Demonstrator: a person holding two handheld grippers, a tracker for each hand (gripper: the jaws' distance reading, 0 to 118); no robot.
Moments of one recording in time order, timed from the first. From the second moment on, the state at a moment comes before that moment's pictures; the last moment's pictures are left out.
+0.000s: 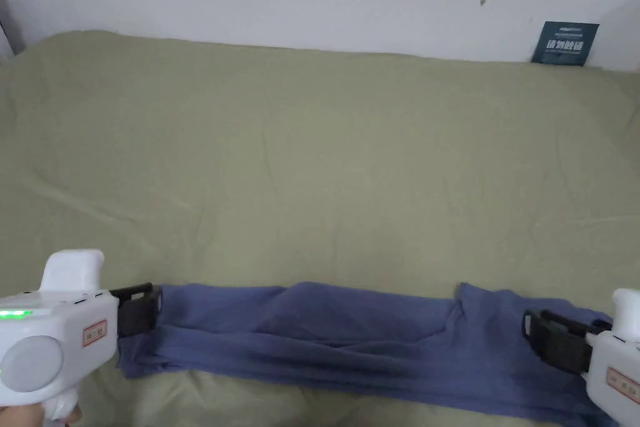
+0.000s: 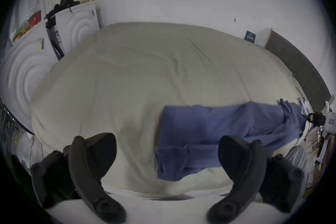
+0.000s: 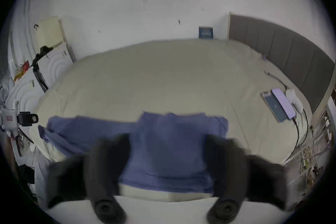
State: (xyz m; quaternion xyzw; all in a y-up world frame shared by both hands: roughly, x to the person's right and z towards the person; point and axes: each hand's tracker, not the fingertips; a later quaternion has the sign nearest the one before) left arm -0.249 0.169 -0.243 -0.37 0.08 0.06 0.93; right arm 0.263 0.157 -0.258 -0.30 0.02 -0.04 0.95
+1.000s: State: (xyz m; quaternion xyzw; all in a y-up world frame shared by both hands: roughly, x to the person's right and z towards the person) left arm -0.390 0.092 -0.323 -0.53 -0.17 0.34 0.76; right arm 0.123 0.167 -0.264 -0.19 0.05 0.04 0.98
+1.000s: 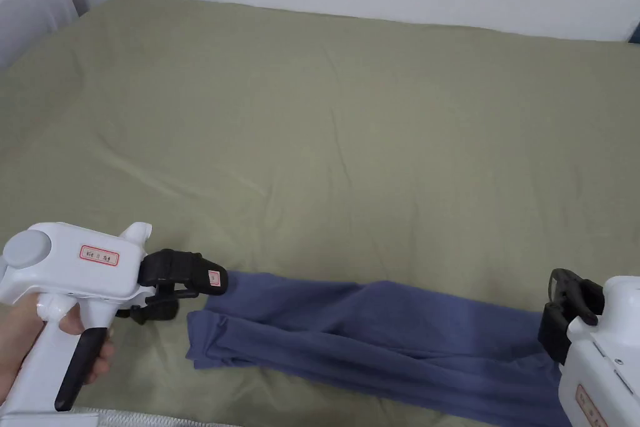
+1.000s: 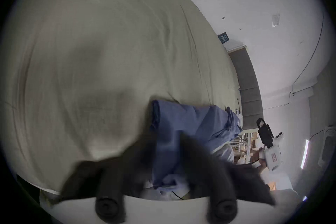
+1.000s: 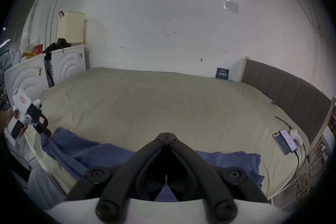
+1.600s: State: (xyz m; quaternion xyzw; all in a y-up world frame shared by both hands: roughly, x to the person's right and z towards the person) left arm -0.356 0.075 -0.325 -0.51 -0.15 0.43 0.73; right arm 0.148 0.178 -0.259 -0.19 0.03 0.03 0.98
